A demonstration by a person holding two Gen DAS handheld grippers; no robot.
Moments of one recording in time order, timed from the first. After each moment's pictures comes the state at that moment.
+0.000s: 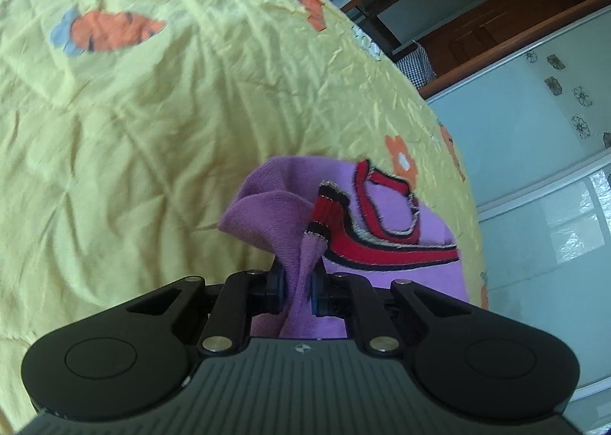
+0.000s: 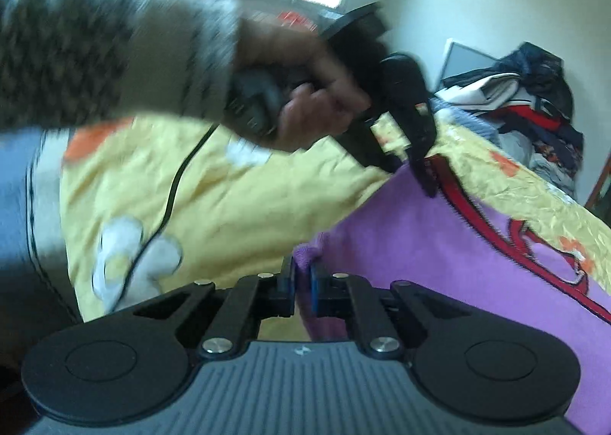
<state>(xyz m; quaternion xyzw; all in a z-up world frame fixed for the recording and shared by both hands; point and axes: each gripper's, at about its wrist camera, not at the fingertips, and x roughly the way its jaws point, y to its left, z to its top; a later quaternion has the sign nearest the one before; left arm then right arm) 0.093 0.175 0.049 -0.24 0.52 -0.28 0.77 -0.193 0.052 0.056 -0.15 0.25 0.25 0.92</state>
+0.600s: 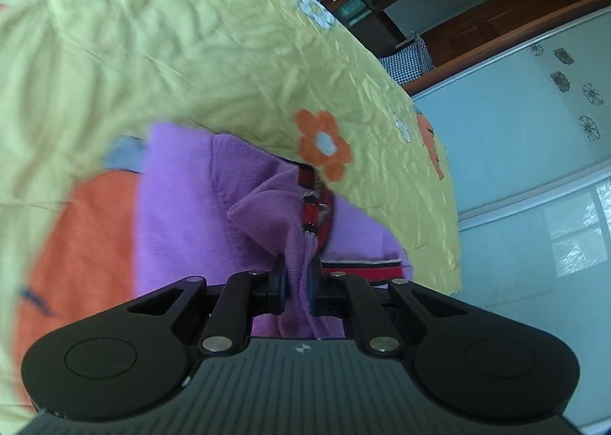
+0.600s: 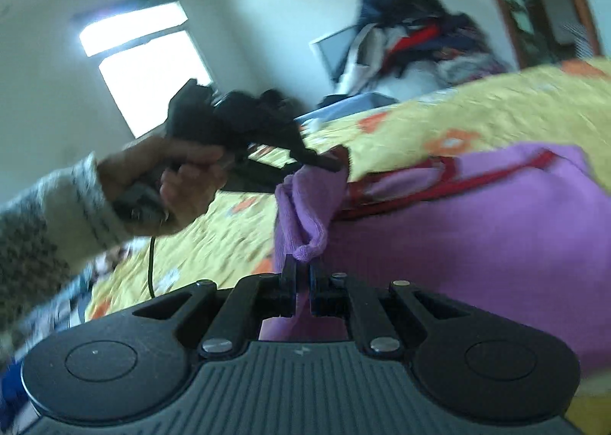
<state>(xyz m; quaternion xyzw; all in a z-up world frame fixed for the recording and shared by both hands) 0.092 -0.010 0.074 -0.26 0.54 -0.26 0.76 -0.202 -0.209 0.071 0.22 0.24 0.16 0.93</state>
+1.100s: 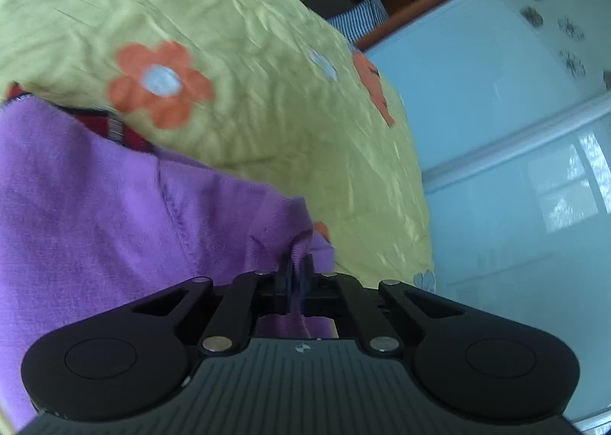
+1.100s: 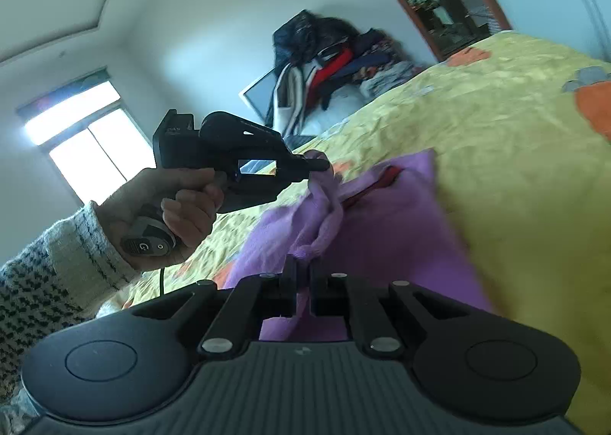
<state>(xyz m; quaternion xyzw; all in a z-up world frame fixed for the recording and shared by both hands) 0.086 -0.188 0.063 -0.21 0.54 -0.33 0.74 -0.246 -0.340 0.048 0.32 0.20 0.07 0.92</state>
